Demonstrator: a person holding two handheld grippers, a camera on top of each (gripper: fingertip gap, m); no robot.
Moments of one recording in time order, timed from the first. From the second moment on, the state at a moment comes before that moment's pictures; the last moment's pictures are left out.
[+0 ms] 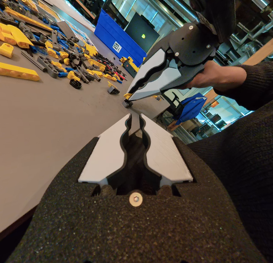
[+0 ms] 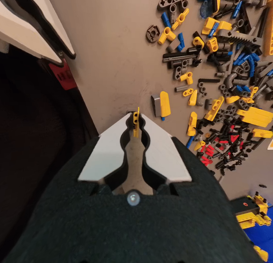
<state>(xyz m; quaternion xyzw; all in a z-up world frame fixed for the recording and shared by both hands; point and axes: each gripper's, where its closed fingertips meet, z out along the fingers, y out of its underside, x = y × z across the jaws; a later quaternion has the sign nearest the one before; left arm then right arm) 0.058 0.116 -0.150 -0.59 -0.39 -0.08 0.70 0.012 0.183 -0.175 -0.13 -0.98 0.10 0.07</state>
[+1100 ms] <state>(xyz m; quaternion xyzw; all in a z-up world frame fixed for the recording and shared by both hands) 0.059 0.117 -0.152 -0.60 -0.39 -0.08 0.69 0.016 0.180 -0.181 -0.16 -0.98 0.09 -0.07</state>
